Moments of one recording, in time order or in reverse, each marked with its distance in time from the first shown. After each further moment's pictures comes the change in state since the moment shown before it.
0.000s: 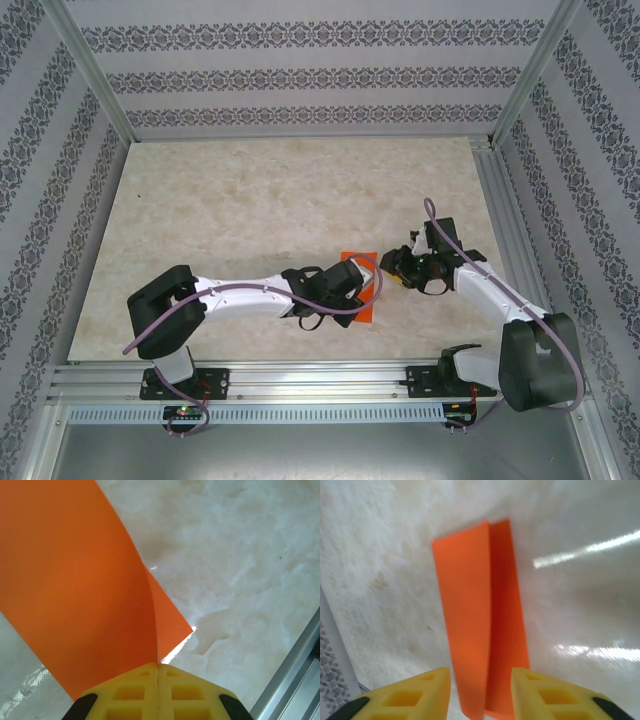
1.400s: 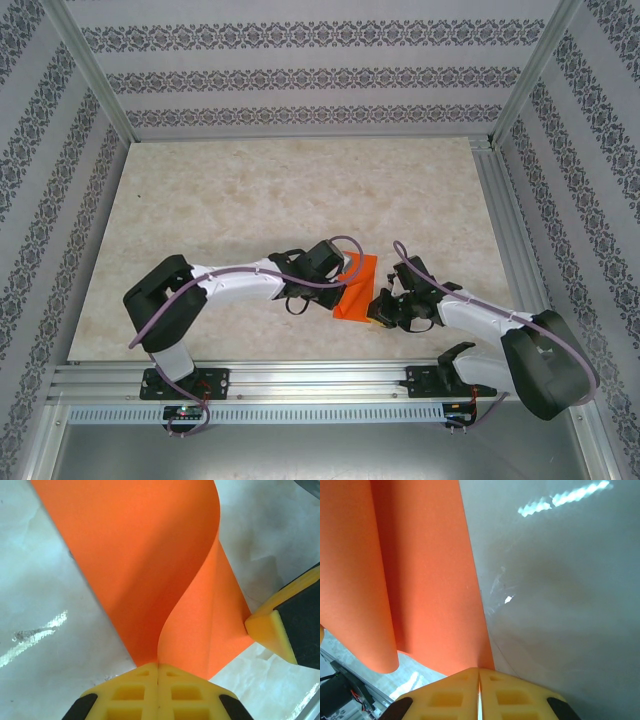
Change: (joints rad) left arm 0.162 0.011 -0.022 -0.050 0.096 0.003; right arm 0.306 -0.024 -0.245 0.153 0.057 0.189
